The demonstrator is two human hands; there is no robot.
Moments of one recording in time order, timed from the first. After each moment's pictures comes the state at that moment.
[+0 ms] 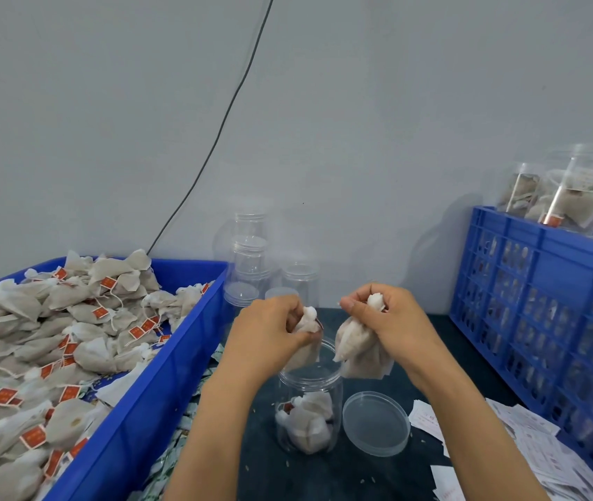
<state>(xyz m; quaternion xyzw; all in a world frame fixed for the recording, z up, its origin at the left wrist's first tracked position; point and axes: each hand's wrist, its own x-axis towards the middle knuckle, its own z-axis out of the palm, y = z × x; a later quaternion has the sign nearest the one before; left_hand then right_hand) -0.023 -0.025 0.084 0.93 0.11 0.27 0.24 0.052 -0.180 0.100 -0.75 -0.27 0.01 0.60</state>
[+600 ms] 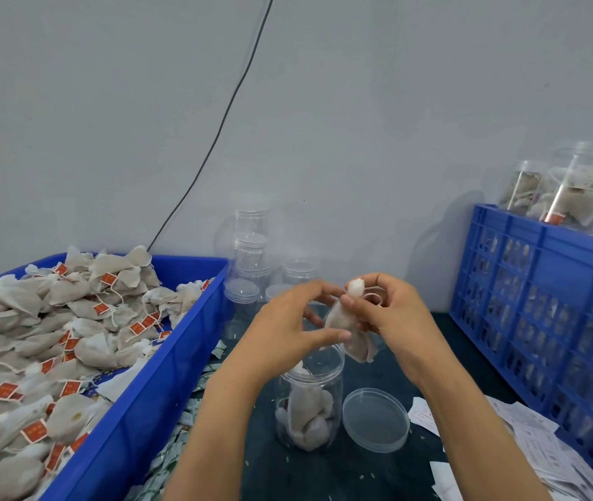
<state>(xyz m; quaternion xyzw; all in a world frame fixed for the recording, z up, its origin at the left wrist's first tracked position) -0.024 -0.034 0.090 0.90 -0.04 0.23 0.38 0.053 -0.179 0.099 -0.70 -0.26 0.03 0.66</state>
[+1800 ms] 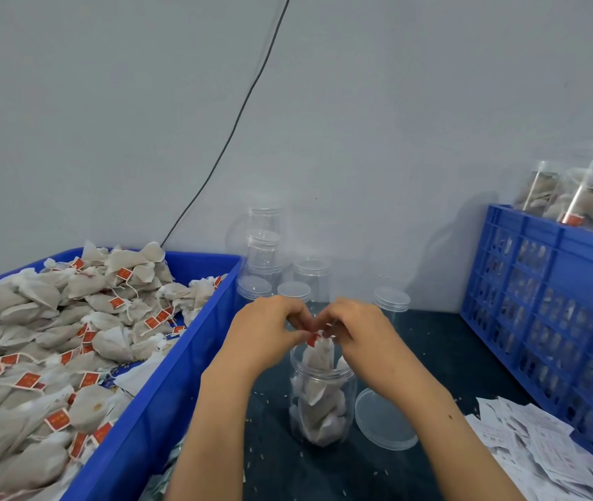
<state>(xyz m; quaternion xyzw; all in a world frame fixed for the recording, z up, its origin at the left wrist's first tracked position) -0.030 -0.001 0.082 0.95 0.08 0.21 0.22 0.033 -0.149 0.085 -0.84 -0.45 -0.09 0.29</state>
